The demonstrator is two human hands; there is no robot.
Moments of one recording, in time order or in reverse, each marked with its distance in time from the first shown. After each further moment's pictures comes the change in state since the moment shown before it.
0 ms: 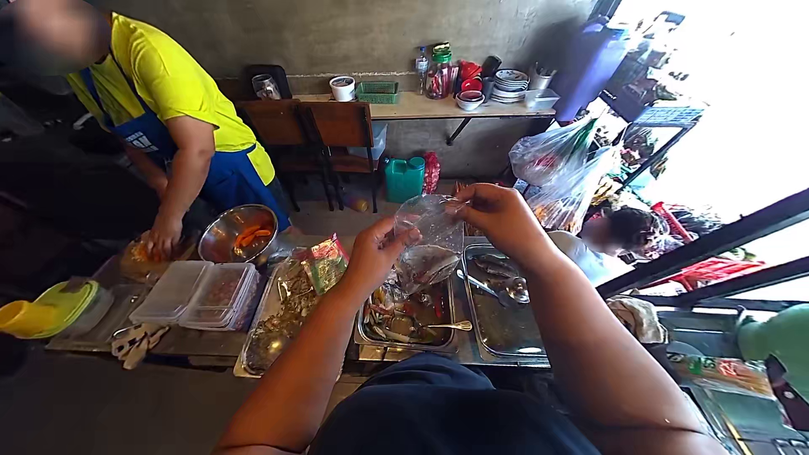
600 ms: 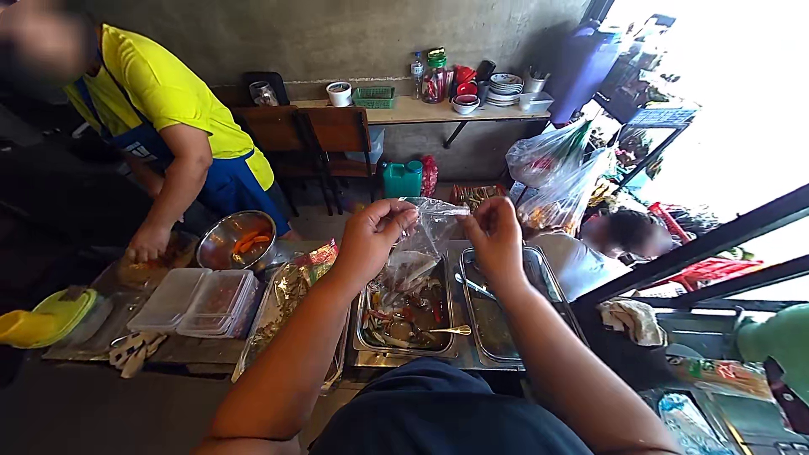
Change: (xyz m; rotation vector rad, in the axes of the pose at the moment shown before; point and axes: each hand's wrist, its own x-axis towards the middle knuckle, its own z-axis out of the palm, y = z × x) left_hand 0.016 0.041 -0.007 0.048 -0.008 0.115; right_hand -0.016 0.039 0.035 0.005 0.443 -0.036
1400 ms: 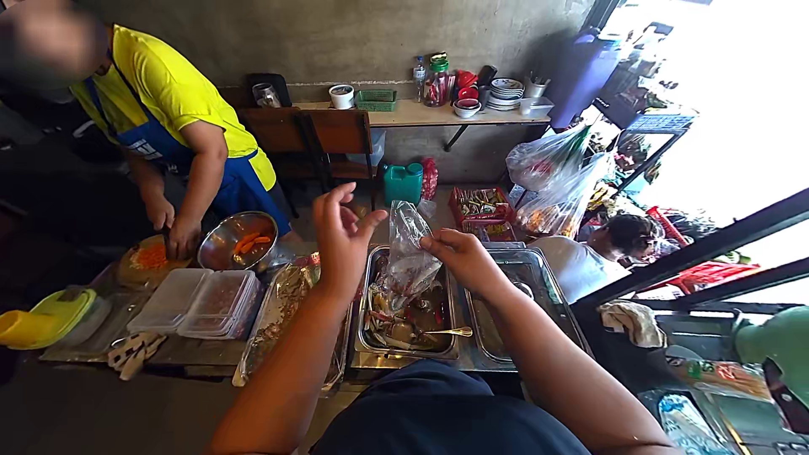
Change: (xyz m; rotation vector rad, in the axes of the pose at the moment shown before) left_hand -0.014 -0.029 -0.024 0.352 0.342 0.127; right_hand -0.007 -0.018 0.020 0.088 -0.487 0.208
